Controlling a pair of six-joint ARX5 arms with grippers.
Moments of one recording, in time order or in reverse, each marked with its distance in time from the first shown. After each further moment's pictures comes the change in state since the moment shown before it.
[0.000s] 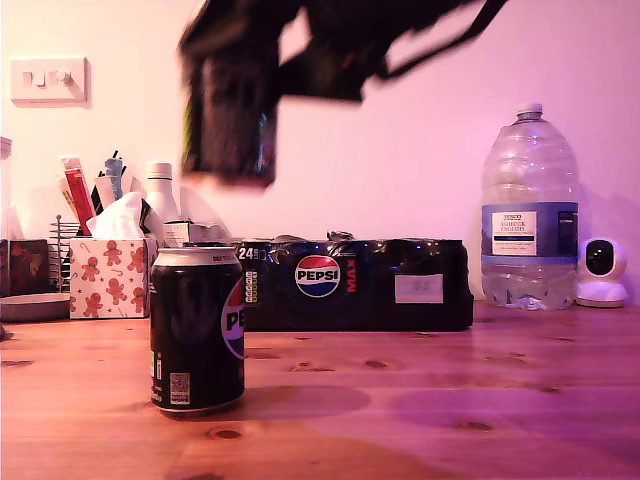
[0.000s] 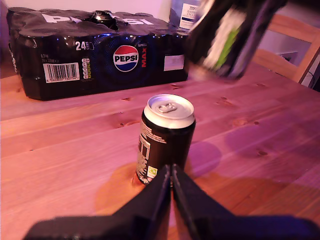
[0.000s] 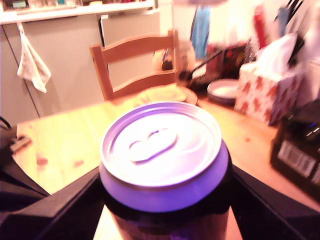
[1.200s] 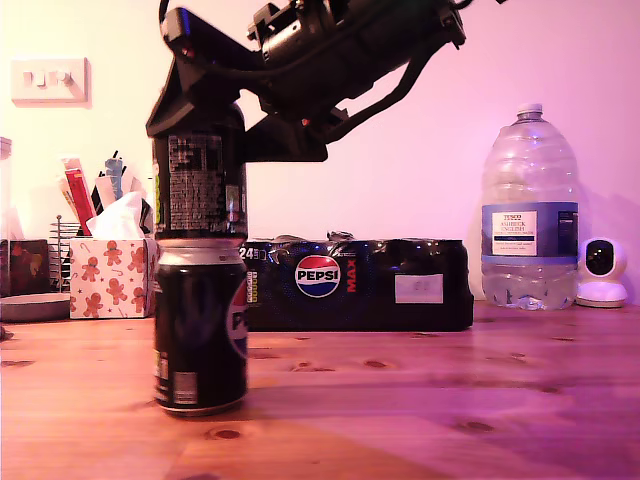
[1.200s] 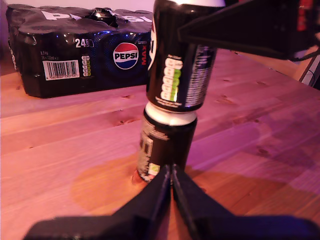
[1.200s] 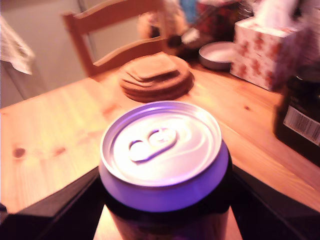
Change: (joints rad) left arm 0.000 0.000 0.000 -0.009 0.000 0.000; right arm 0.014 0.162 0.135 -0.087 0.086 0.053
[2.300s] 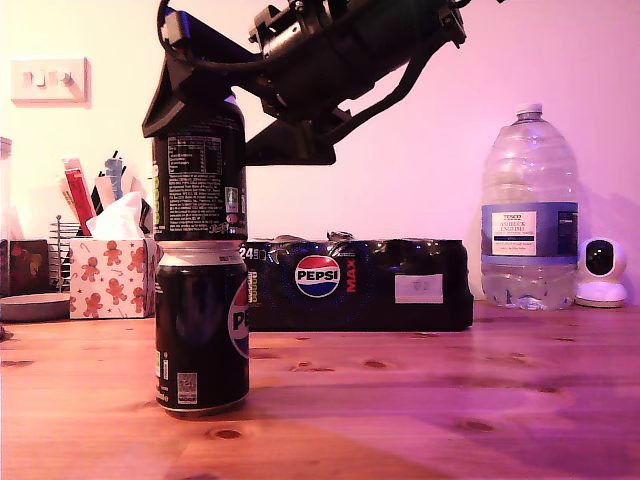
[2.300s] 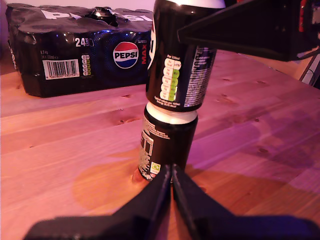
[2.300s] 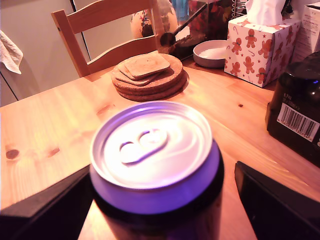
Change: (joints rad) left arm 0.000 0.000 0.000 -0.002 0.000 0.002; right arm 0.006 0.000 0.002 -0.002 0.011 0.006
